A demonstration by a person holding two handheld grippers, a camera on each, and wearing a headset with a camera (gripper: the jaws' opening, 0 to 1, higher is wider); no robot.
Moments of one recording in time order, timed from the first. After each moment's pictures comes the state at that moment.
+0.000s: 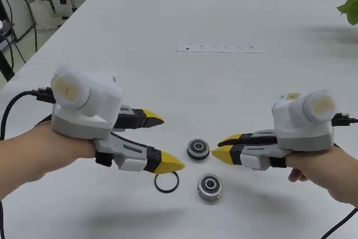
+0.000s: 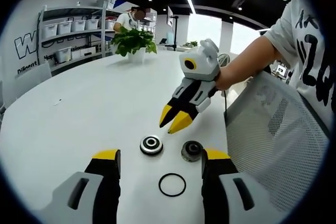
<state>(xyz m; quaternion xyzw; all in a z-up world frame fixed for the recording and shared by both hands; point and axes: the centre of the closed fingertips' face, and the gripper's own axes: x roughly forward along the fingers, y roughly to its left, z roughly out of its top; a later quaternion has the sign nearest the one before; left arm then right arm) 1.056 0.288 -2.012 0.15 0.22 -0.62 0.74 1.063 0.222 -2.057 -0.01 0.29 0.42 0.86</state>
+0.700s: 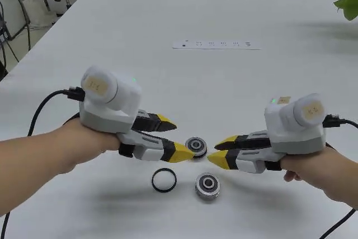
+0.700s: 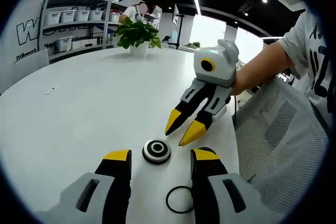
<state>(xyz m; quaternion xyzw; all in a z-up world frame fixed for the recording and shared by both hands) 1.078 0.263 -2.038 0.12 0.26 -0.62 0.74 1.062 0.224 -2.070 -0.03 0.30 0.43 0.85</state>
